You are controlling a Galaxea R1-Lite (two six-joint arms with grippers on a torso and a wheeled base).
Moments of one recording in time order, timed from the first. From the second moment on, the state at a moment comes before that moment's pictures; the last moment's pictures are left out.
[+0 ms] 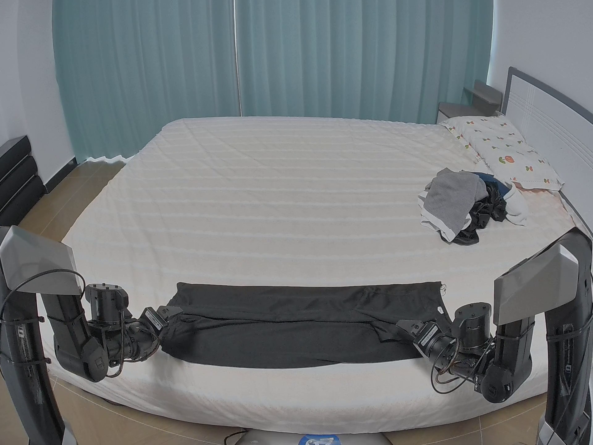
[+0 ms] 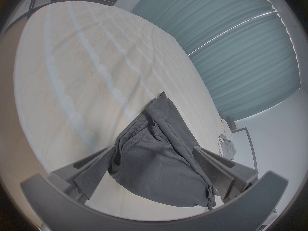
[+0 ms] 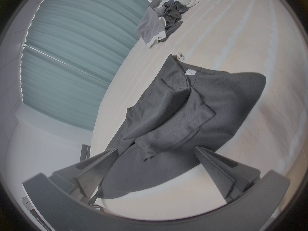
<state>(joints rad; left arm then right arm) -0.02 2.25 -0.35 -1.24 -0.21 -0.92 0.38 2.39 -0.28 -1.55 -0.05 1.09</state>
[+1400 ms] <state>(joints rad) -0.02 2.25 -0.34 -1.25 -0.21 -0.91 0.38 2.43 -0.28 -1.55 -0.07 1.04</state>
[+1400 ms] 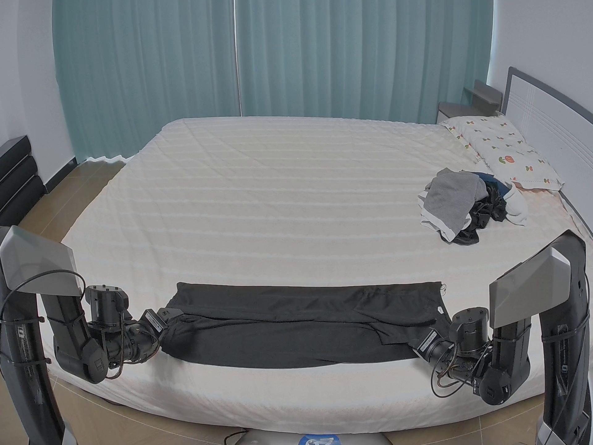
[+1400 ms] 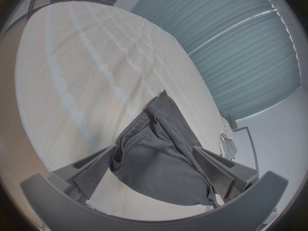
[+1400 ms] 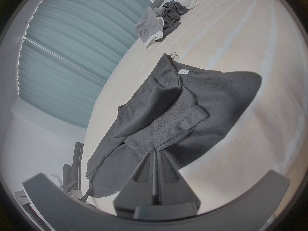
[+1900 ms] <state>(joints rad) -0.02 2.25 -0.34 -1.25 -0.21 -0.91 0.40 2.33 -0.21 -1.55 -0.07 1.04</state>
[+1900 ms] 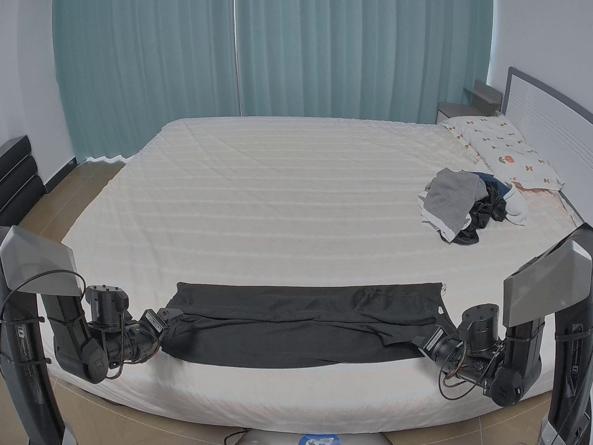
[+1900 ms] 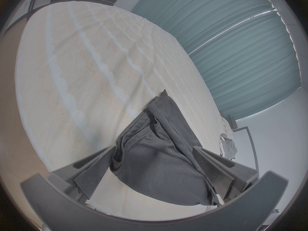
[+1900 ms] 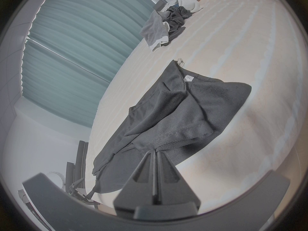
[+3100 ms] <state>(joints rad) -0.02 2.27 -0.33 -1.25 -0.21 -0.85 0.40 2.38 -0.17 -1.55 -0.06 0.99</state>
